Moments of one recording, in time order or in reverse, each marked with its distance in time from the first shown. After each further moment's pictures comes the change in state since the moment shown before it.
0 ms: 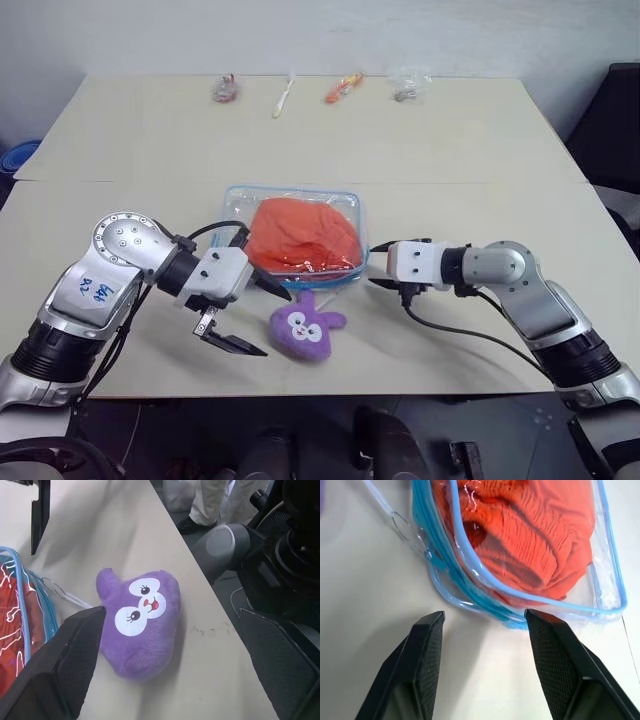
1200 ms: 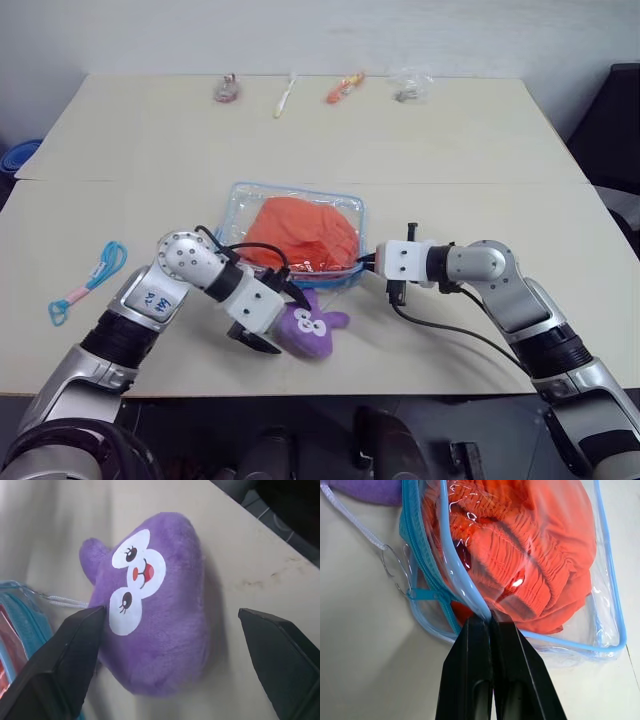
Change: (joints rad) left arm -0.058 -0.204 -0.169 0.275 0.353 -0.548 0.048; right arm -0.019 0.071 0.000 0.074 -0.034 -0.065 0.003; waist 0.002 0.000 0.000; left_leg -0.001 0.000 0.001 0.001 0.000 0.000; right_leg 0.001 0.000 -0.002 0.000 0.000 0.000
